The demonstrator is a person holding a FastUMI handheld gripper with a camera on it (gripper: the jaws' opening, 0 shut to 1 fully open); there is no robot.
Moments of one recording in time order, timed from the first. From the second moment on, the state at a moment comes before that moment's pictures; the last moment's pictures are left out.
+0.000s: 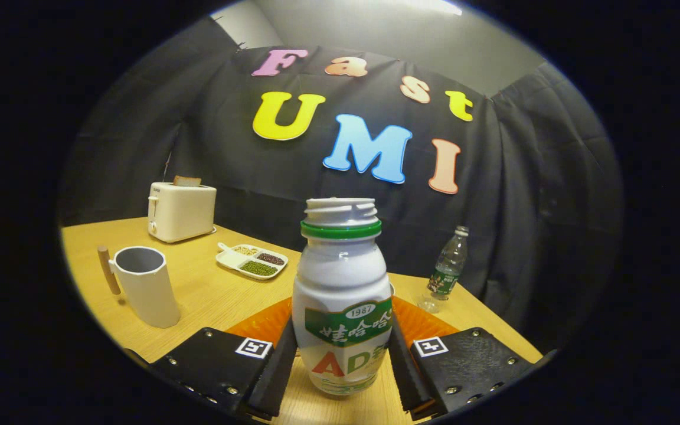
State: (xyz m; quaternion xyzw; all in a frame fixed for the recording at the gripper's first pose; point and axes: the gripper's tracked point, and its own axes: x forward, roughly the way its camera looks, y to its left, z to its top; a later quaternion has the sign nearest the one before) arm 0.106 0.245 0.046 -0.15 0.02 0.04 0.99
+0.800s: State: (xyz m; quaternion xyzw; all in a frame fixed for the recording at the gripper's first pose) arm 0.125 0.313 0.030 -0.39 0.03 0.12 0.91
